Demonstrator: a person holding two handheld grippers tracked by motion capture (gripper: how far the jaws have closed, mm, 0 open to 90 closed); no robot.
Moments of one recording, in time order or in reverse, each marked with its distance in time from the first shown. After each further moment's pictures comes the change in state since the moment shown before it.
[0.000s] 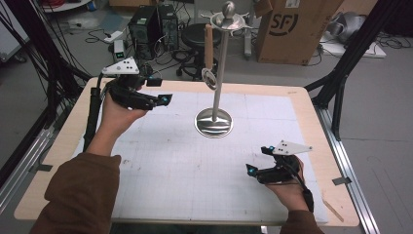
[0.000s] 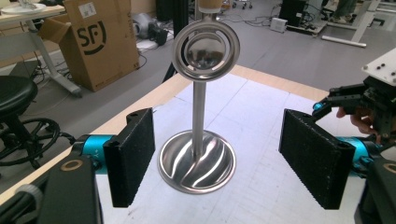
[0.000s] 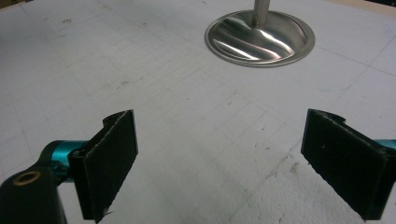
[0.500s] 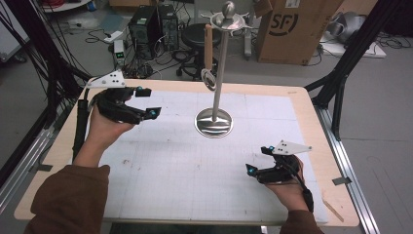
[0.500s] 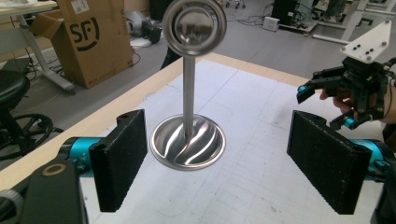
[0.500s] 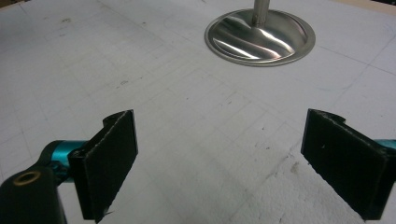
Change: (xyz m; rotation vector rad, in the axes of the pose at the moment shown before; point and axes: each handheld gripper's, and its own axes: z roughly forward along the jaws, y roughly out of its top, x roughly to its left) left arm -0.007 -0.030 -0.028 -0.010 -0.019 -0.009; right arm 0.000 0.000 0.001 0.006 0.000 -0.001
